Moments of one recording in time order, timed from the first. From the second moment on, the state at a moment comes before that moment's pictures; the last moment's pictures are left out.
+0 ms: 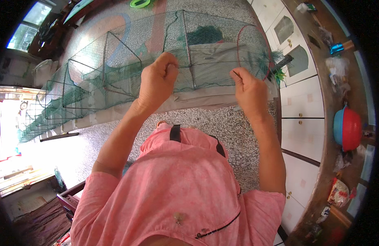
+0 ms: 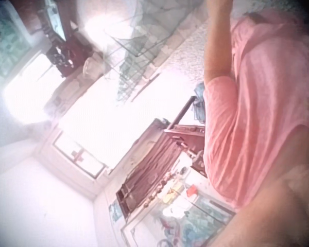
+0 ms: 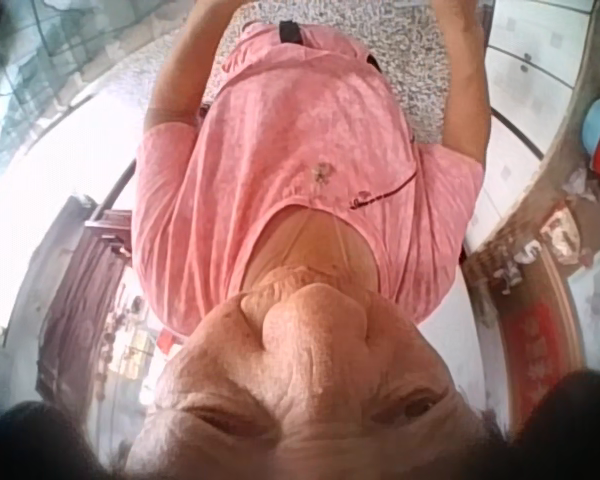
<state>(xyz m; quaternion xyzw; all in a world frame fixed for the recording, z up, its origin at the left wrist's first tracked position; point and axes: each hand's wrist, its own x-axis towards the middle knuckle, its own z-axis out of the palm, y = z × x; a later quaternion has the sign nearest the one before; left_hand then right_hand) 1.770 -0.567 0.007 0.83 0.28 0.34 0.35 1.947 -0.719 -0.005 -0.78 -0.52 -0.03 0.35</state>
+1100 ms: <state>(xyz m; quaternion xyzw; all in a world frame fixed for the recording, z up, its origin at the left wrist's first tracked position) 1.761 -0.612 -0.006 0.38 0.36 0.20 0.83 1.893 -0.681 -0.019 -0.60 -0.29 0.42 0.62</state>
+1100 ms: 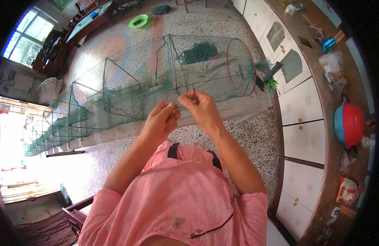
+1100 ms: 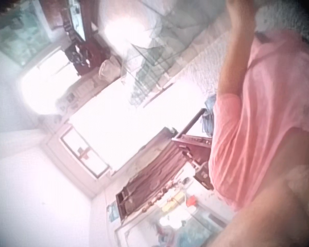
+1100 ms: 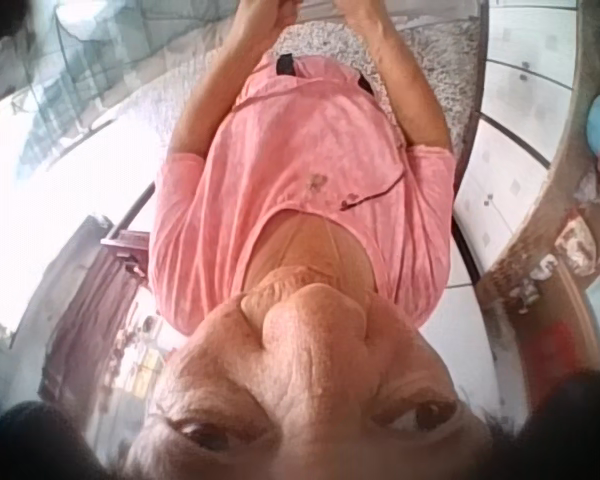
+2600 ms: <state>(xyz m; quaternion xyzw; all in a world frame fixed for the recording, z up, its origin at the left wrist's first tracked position) 1.774 -0.586 0.009 0.78 0.34 0.27 0.46 1.892 -0.676 0.004 -0.68 -0.55 0.02 0.48</state>
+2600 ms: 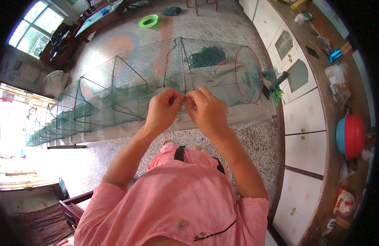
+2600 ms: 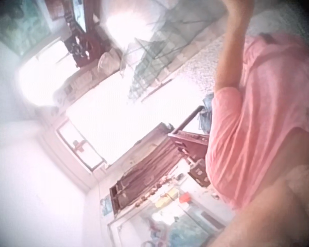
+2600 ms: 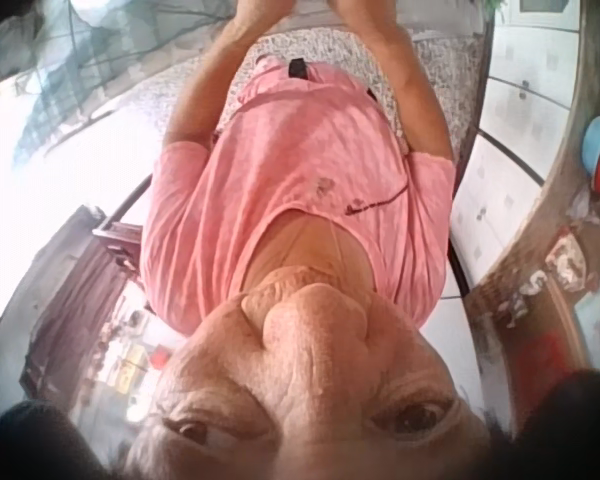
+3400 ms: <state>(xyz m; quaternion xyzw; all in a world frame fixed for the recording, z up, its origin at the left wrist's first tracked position) 1.660 -0.568 0.061 0.88 0.19 0.03 0.44 1.941 -0.719 0.057 -0.44 -0.25 0.41 0.76</state>
